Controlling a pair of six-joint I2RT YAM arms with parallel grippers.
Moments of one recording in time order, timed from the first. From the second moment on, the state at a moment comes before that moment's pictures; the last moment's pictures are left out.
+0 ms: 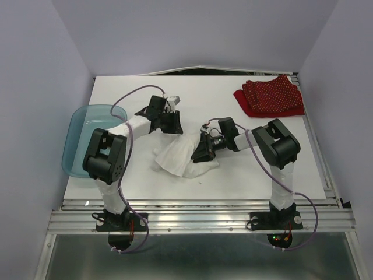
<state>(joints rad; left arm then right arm) -0.40 1.84 1.19 -0.22 0.38 -0.27 0.46 2.09 0.98 0.32 -1.14 0.80</state>
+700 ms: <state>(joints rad) -0.38 1.72 0.89 -0.09 0.79 -0.31 0.46 1.88 1.07 0.04 -1.01 0.65</state>
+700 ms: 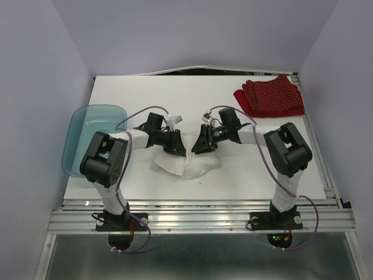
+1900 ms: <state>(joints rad) -1.03 1.52 1.03 -0.34 -0.08 0.44 0.13 1.51 0.83 -0.25 -0.75 0.64</state>
